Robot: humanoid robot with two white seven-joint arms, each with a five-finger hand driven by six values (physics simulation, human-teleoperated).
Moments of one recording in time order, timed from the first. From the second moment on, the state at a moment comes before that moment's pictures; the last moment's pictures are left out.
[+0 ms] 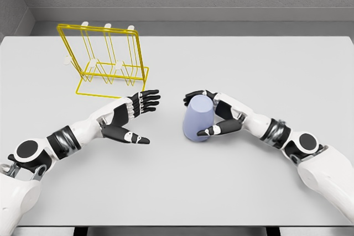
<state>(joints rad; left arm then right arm) -0.14 0.44 -0.31 -1.64 0.53 0.13 -0.61 -0.45 -0.51 0.82 -1.19 -0.79 -0.48 0.61</state>
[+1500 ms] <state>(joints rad) -0.17 0.20 -0.31 -1.50 0.31 0.01 -0.61 -0.74 -0.99 0.85 -1.19 -0.33 -0.61 0.41</state>
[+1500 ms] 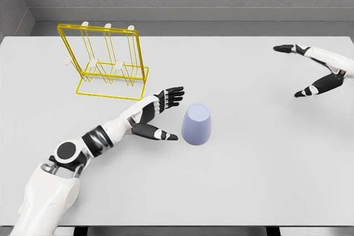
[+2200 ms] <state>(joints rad) -0.18 0.17 -0.35 -1.51 0.31 0.00 -0.61 -0.74 -1.00 0.85 -1.19 -0.06 -0.61 0.19</state>
